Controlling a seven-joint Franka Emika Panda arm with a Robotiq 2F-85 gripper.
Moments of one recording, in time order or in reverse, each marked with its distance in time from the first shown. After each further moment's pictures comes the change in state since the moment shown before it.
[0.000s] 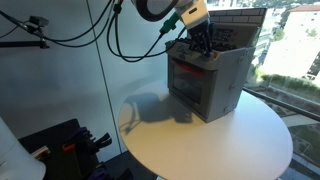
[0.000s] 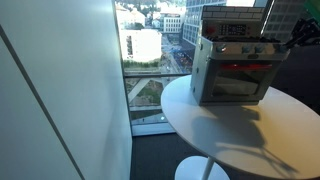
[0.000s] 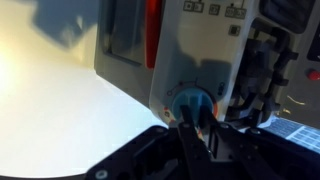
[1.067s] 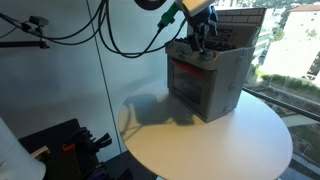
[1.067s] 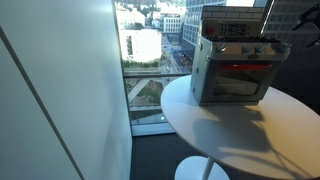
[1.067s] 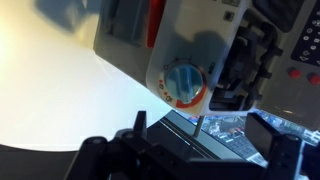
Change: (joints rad) arm -0.014 -0.074 -0.015 -0.022 -0.036 -0.045 -0.118
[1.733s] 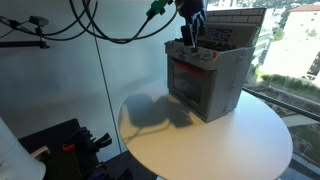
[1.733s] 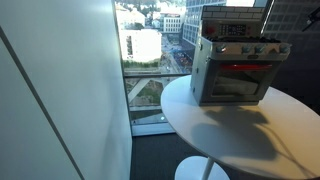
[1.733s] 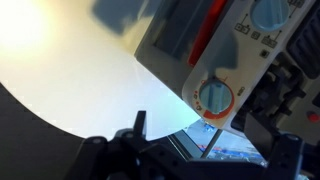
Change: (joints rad) arm -0.026 -0.114 -0.005 -0.011 -0.100 -0.278 -0.135
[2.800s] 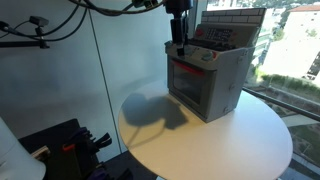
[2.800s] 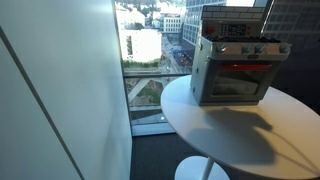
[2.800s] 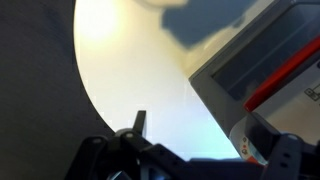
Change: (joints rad) arm -0.011 -0.064 0.015 0.021 -0.210 -0.344 -0.102
